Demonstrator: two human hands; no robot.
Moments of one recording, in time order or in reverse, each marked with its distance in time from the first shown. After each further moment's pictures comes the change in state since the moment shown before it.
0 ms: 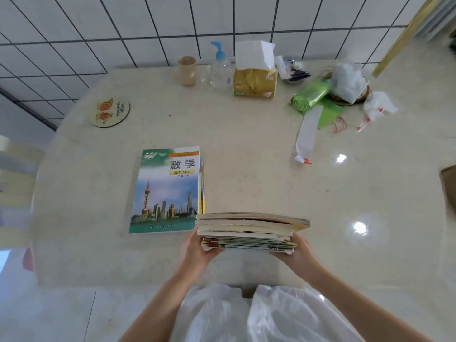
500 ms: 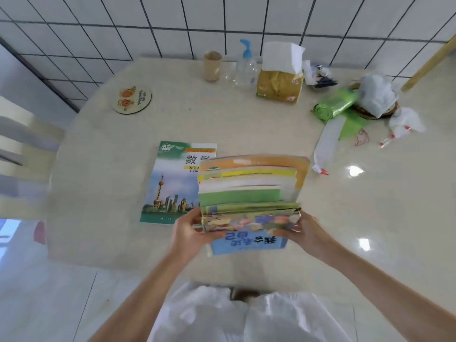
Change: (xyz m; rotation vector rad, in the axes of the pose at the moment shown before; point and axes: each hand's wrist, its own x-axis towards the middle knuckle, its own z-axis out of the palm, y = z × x) left_hand 0.009 0.048 -0.041 -0.332 0.055 -0.065; right_hand 0.049 -0.066 -0.039 0.044 -0.347 0.013
